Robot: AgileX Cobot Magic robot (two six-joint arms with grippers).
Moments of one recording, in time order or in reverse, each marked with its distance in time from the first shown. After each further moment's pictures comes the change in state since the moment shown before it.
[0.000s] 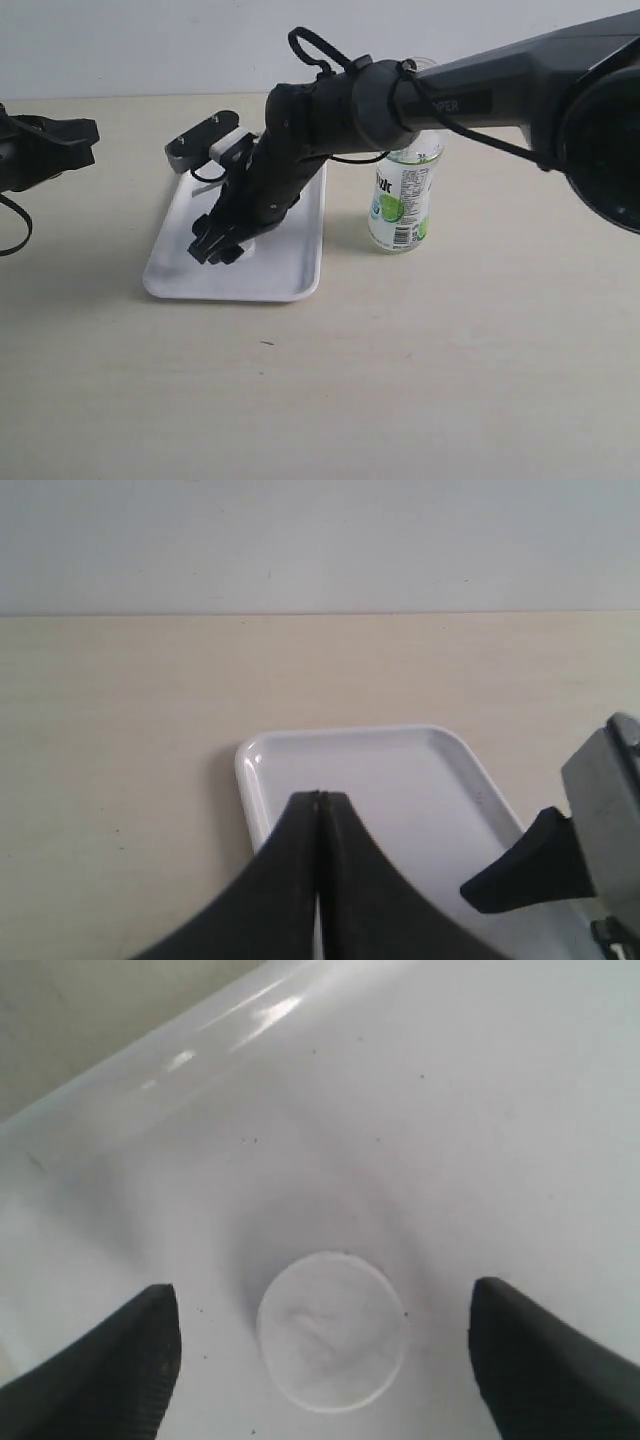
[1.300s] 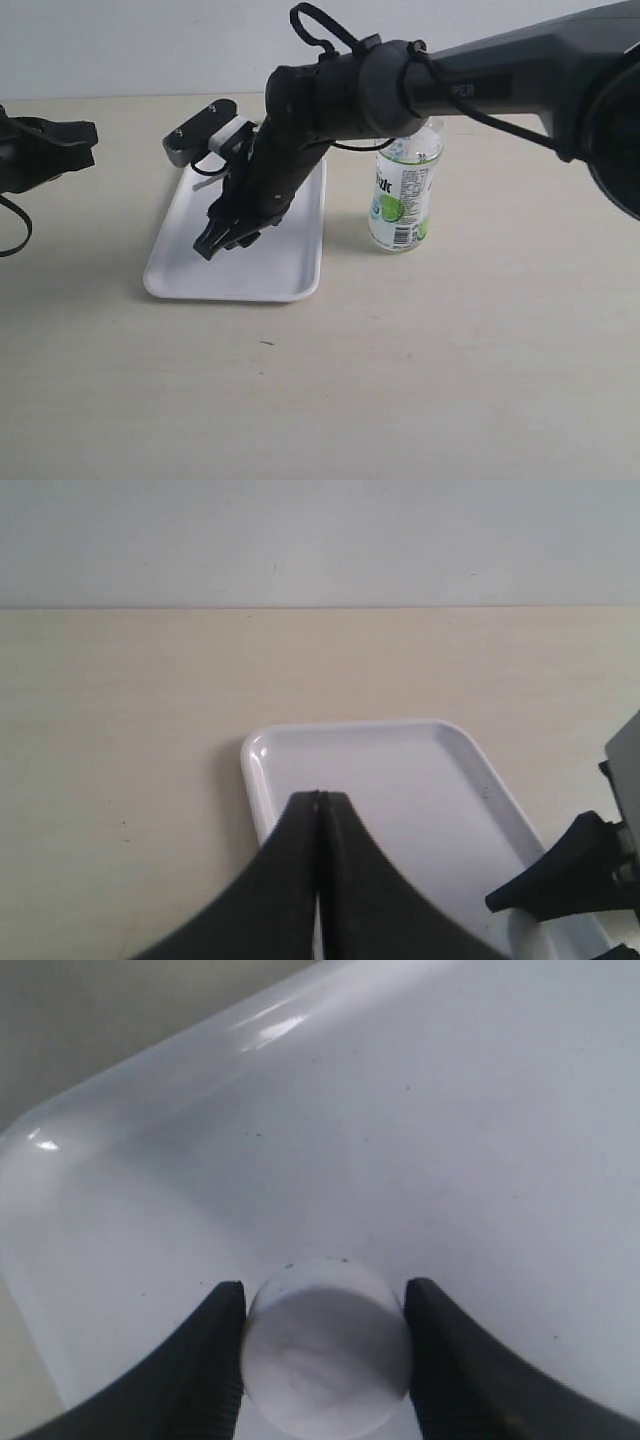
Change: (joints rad) left arm 0.000 0.000 0.000 0.000 0.014 -0.002; right arm 0.000 -0.035 0.000 -0.052 0.041 -0.004
